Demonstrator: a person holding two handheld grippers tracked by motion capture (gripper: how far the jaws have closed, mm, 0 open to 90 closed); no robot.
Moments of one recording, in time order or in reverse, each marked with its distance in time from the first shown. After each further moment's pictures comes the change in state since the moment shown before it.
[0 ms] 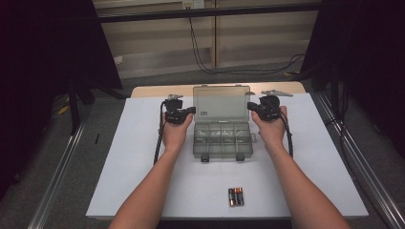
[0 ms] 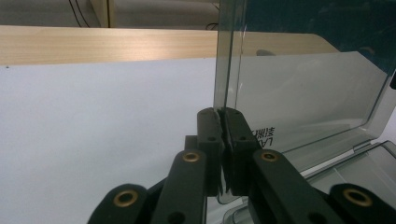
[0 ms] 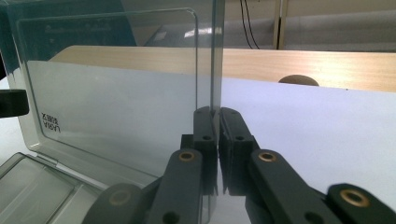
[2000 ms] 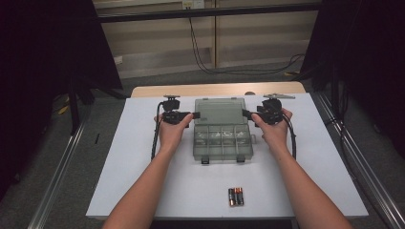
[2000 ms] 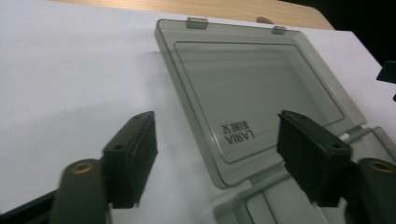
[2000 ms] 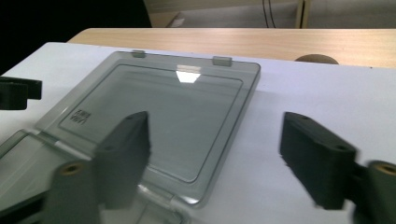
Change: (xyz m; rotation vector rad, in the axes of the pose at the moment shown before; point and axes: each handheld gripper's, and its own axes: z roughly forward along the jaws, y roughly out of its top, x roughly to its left) left arm 0.015 -0.001 -0.002 0.152 -0.094 -0.091; right arm -0.014 -0.014 -0.002 0.039 0.091 -0.018
